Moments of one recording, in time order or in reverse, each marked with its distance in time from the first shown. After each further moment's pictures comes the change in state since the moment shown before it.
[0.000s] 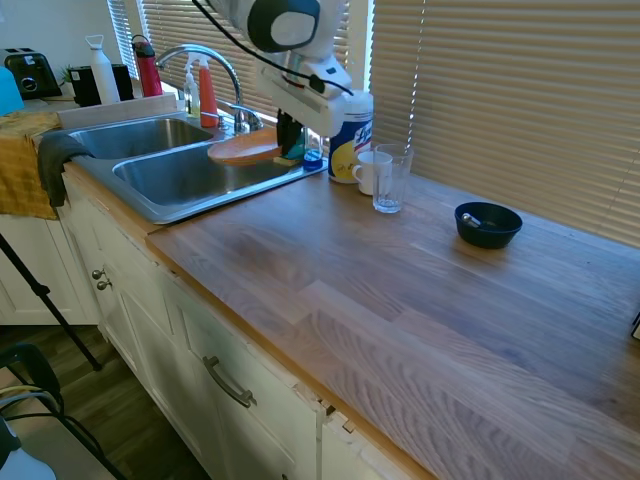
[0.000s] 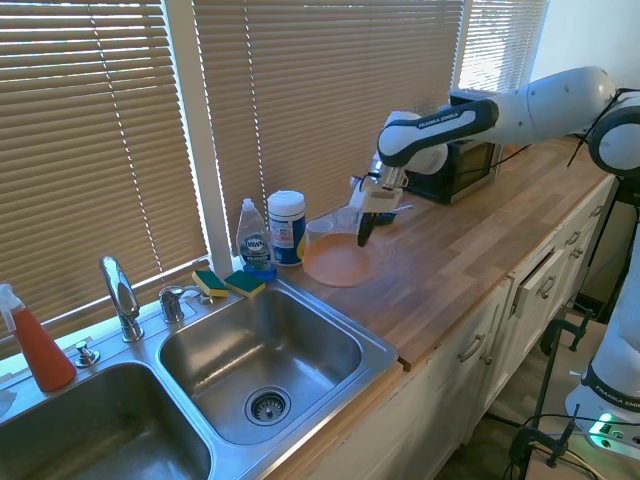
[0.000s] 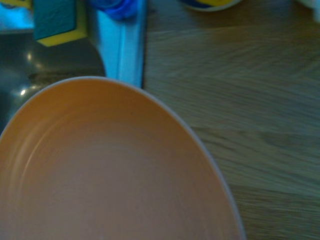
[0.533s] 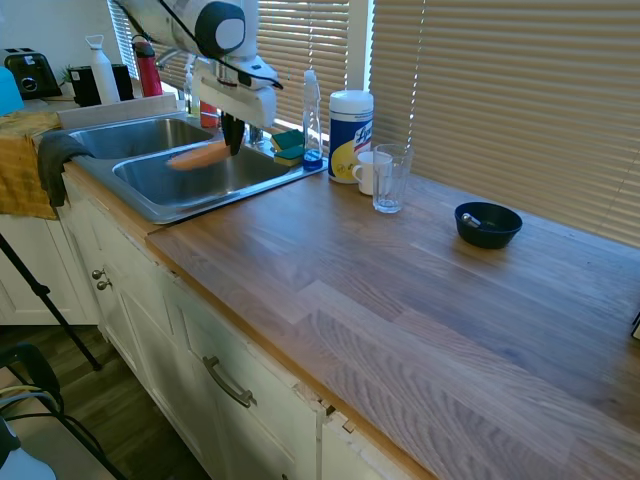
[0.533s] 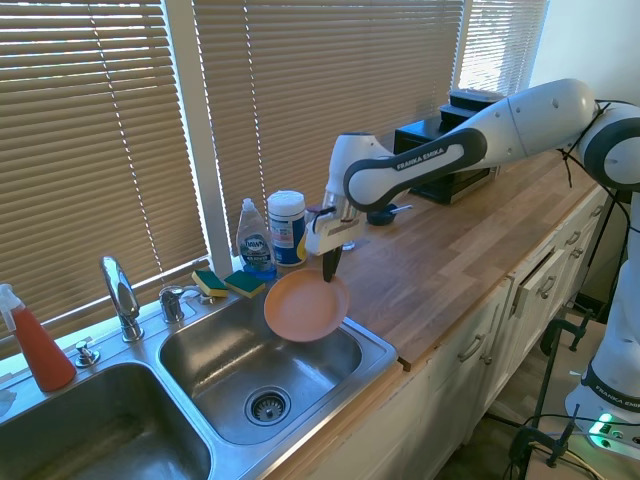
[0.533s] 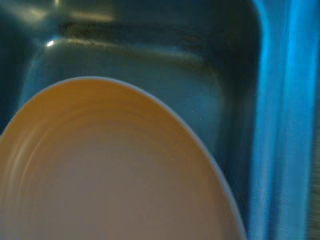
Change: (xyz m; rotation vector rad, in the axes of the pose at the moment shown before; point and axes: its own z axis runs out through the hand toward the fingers) arm -0.113 -0.109 0.095 -0.152 0.087 -0.072
